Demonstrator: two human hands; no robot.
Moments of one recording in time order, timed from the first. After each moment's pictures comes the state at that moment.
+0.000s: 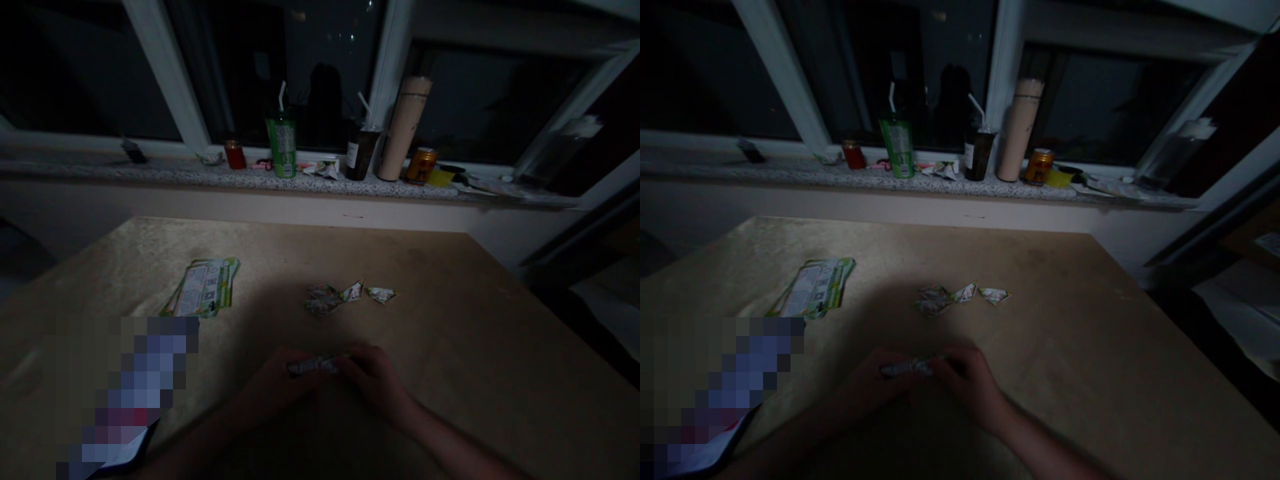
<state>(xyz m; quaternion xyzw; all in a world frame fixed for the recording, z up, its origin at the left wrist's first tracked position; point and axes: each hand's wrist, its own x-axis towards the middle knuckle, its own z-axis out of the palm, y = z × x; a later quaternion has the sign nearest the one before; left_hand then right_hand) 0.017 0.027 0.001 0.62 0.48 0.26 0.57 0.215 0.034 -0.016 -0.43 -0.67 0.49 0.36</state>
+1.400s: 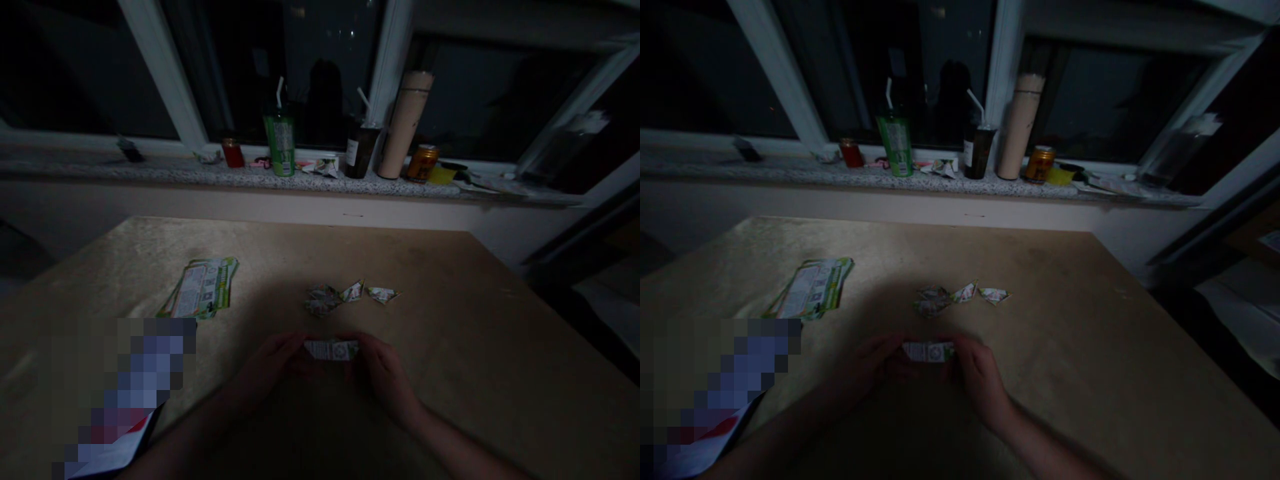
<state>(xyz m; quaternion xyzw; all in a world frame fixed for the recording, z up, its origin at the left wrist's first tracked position) 0.010 0.043 -0.010 0.41 0.45 0.37 0.70 0.218 0.037 -0.019 -0.45 -0.54 0.56 0.44</state>
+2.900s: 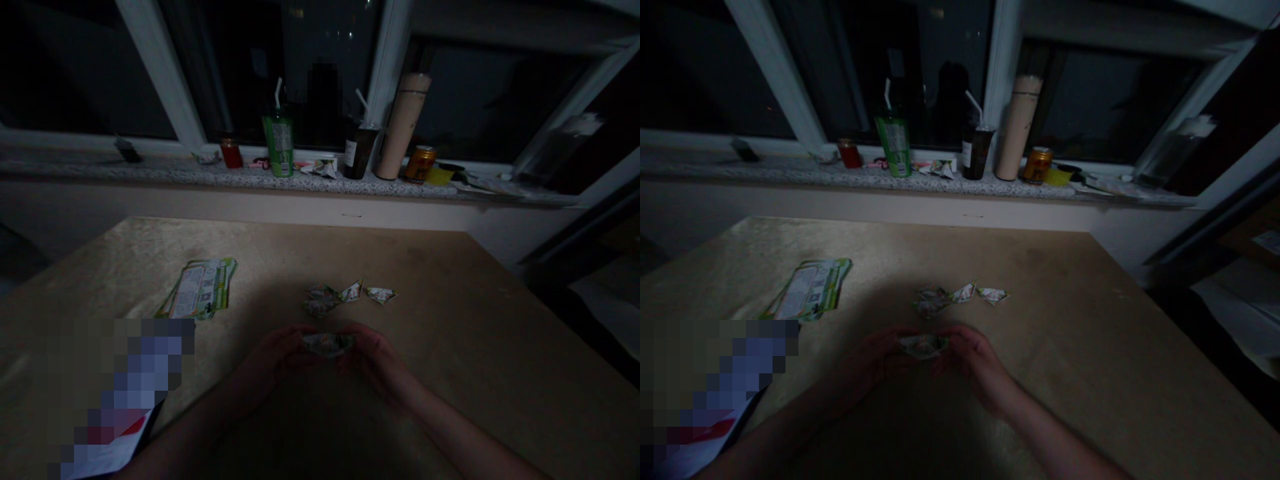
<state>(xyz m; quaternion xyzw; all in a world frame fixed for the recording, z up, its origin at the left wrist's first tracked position) 0.011 0.044 -0.001 0.34 0.38 0.43 0.75 0.223 0.046 -0.017 -0.27 -0.39 0.76 0.45</state>
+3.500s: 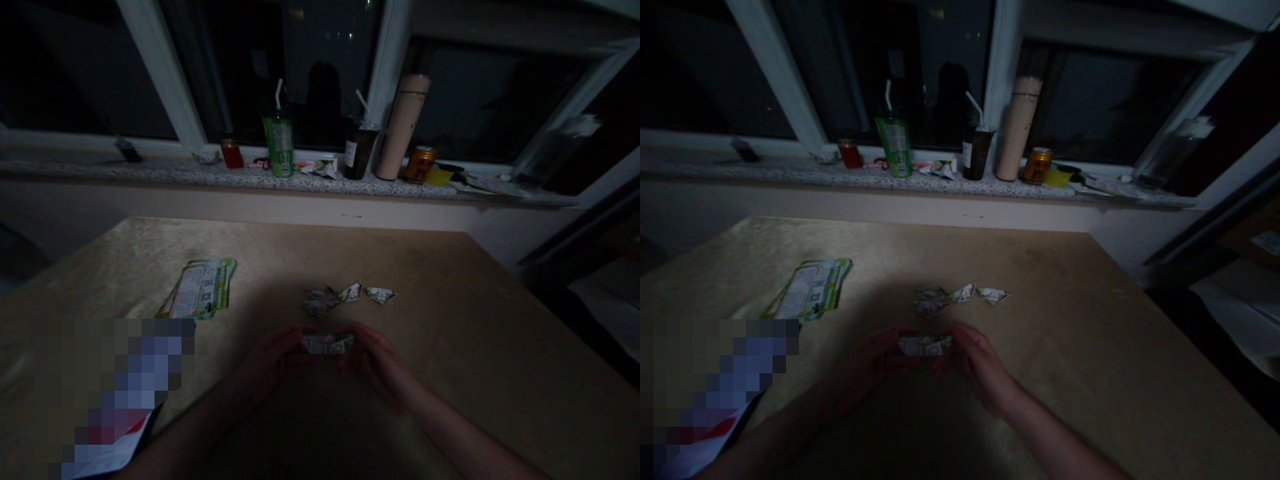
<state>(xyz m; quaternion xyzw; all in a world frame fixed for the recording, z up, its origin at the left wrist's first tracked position) 0.009 0.044 -0.006 0.33 0.38 0.43 0.75 0.219 0.045 -0.008 -0.31 -0.37 0.75 0.46</state>
